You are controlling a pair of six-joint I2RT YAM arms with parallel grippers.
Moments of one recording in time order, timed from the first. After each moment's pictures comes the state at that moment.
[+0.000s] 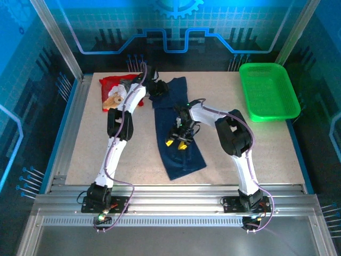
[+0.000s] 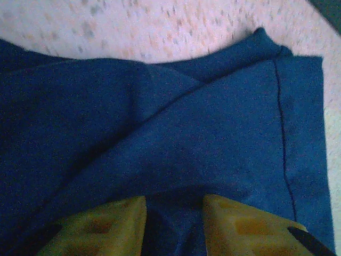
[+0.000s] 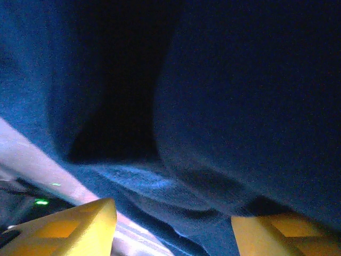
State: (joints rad) left arm -0.20 2.83 2.66 -0.71 0.34 -0.70; right arm 0.59 2.20 1.61 -0.98 -0.64 0.71
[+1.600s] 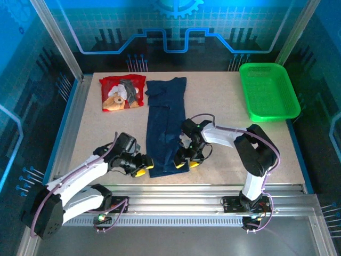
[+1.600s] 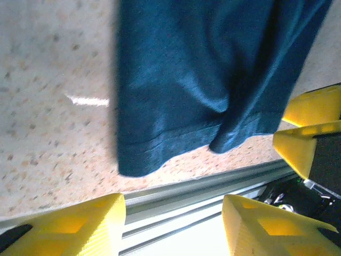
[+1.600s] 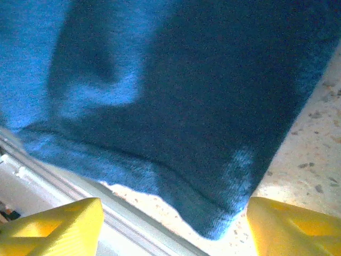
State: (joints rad) left arm -0.48 1.01 0.51 -0.65 0.50 -1.01; right arm 0.70 1.80 1.07 -0.82 -0.52 0.45
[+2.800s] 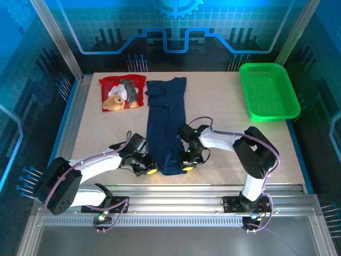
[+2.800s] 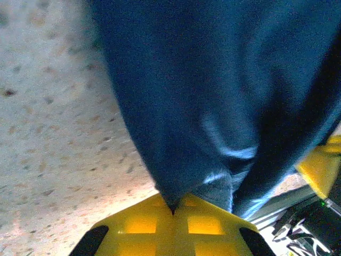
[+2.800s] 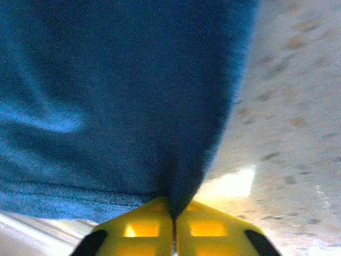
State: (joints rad) left arm -0.57 1.29 0.53 -0.42 0.45 -1.07; right arm 0.77 1.78 1.03 -0.79 -0.40 0.62
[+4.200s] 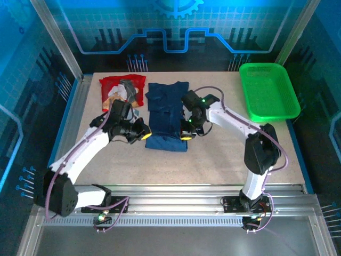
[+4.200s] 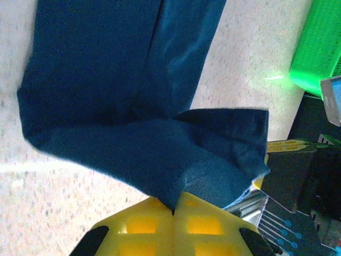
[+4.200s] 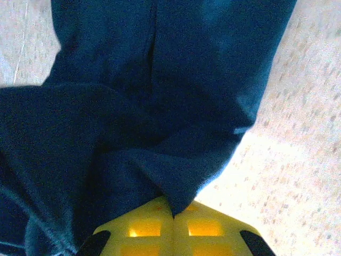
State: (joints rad) left arm -0.28 1.31 1.03 -0.70 0.51 -0.87; right arm 0.59 1.83 1.55 -1.10 -0.35 0.53
